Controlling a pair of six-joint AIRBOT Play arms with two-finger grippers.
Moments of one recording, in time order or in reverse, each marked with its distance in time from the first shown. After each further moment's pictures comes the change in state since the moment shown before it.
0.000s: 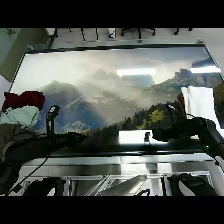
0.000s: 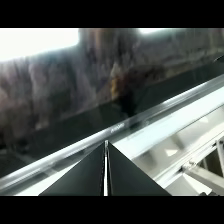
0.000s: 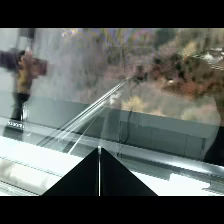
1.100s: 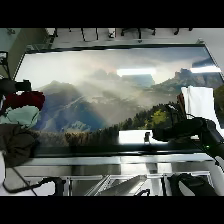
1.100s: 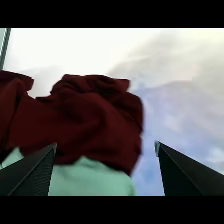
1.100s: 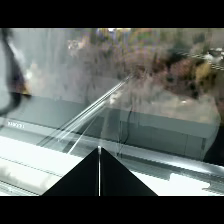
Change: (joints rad) left arm 0.544 -0.893 0.834 0.855 -0.232 0.064; right arm 0.000 0.000 0.000 0.000 0.000 0.000
